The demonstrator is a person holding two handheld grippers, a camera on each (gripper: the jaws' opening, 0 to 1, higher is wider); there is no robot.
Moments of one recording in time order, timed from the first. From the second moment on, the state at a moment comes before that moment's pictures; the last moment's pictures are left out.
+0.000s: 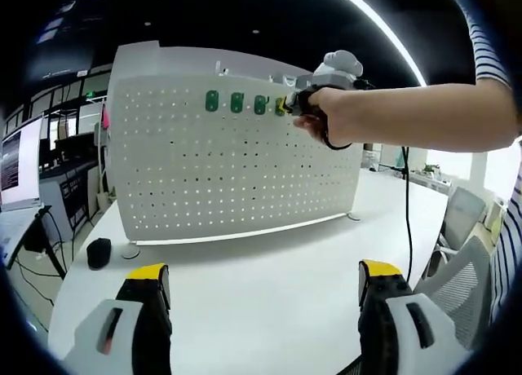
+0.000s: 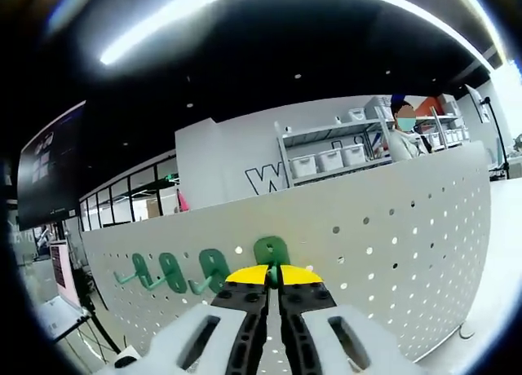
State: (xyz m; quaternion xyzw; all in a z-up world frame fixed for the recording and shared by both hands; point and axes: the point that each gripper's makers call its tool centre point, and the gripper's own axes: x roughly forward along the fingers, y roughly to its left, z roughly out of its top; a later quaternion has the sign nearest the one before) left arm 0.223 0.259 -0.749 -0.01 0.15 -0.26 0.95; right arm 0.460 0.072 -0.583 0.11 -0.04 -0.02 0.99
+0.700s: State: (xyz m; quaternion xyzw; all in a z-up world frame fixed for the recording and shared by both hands) left arm 0.222 0.259 -0.746 -0.02 0.14 -0.26 0.95; right arm 0.463 0.073 -0.586 0.09 -0.01 -0.01 1.00
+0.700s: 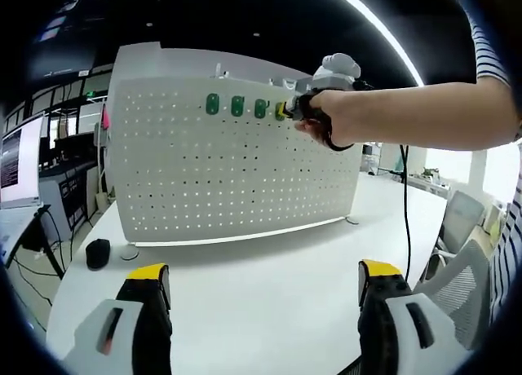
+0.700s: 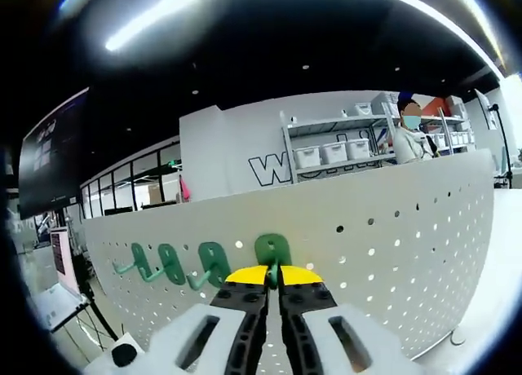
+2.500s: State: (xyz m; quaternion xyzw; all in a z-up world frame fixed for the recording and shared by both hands) left arm 0.219 0.254 -0.745 -0.01 0.14 -0.28 0.95; right arm 0.242 -0.023 -0.730 -0.10 0.21 0.04 0.97
